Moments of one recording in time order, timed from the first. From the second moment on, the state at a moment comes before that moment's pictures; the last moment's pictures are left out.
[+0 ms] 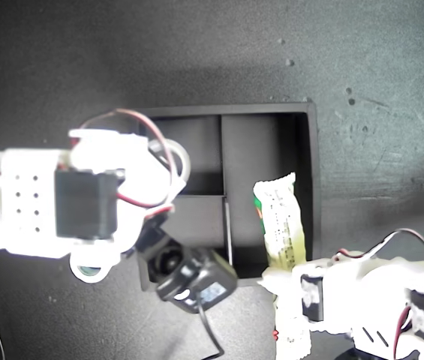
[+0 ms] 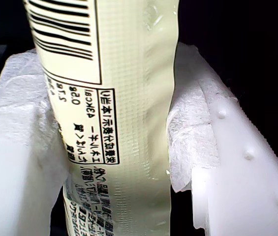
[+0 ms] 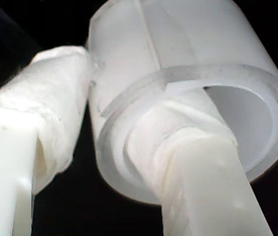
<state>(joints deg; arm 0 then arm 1) 2.4 59.2 40.9 99.7 -52.4 -16.1 43.5 16.3 87.1 13.0</state>
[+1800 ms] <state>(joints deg) 36.8 91.3 91.0 74.8 -93.3 -3.0 128.6 82.7 92.5 60.8</state>
